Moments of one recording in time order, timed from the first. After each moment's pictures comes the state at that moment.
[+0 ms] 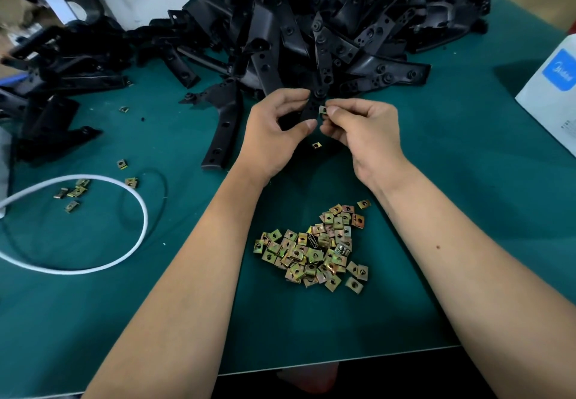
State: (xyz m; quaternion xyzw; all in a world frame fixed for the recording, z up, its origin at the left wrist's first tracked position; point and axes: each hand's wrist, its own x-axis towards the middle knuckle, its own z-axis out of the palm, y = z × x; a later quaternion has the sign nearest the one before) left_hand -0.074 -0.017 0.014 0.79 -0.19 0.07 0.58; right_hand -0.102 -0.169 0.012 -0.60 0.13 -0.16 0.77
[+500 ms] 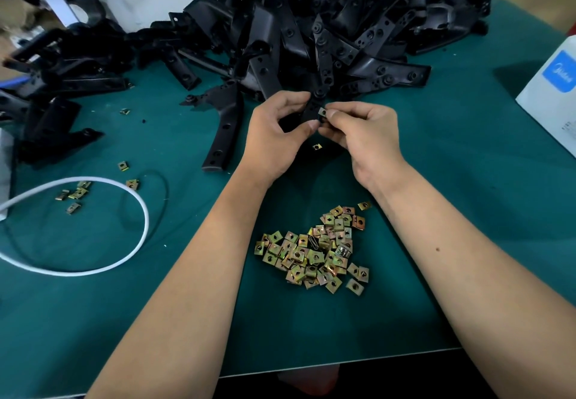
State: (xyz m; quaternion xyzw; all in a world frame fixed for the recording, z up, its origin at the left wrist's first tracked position) left_hand -0.075 -0.020 0.015 0.79 -0.18 0.08 0.57; right_hand -0.103 -0.167 0.012 -0.59 0.14 -0.16 0.78
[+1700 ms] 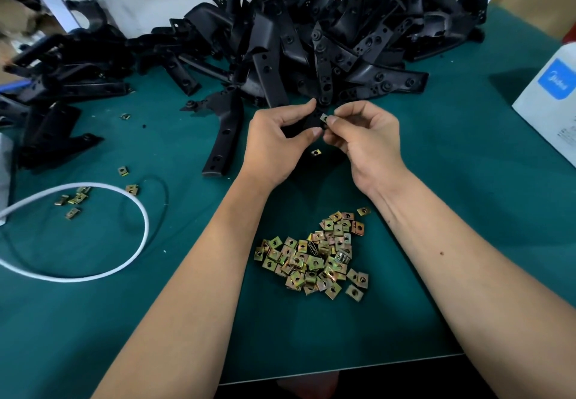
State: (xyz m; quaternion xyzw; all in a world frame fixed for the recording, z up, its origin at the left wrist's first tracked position) left_hand -0.078 -0.023 0.016 0.79 -0.19 0.09 0.57; right_hand -0.111 -0.167 0.016 -0.58 0.12 -0.17 0.78
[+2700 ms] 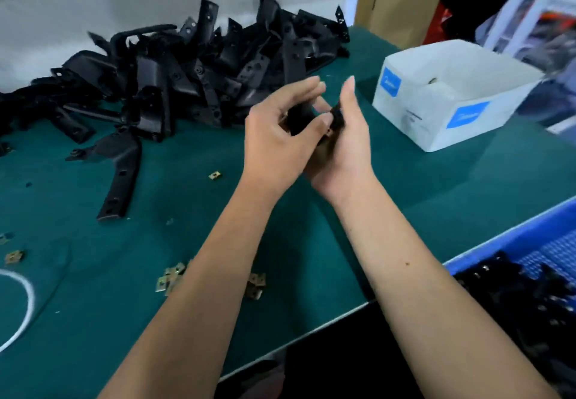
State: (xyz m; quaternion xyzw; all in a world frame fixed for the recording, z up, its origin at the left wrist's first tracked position) left_hand -0.151 -0.146 0.071 0.68 -0.31 0.05 0.66; right_hand -0.180 -0.242 0.058 -0.29 0.06 -0.11 0.95
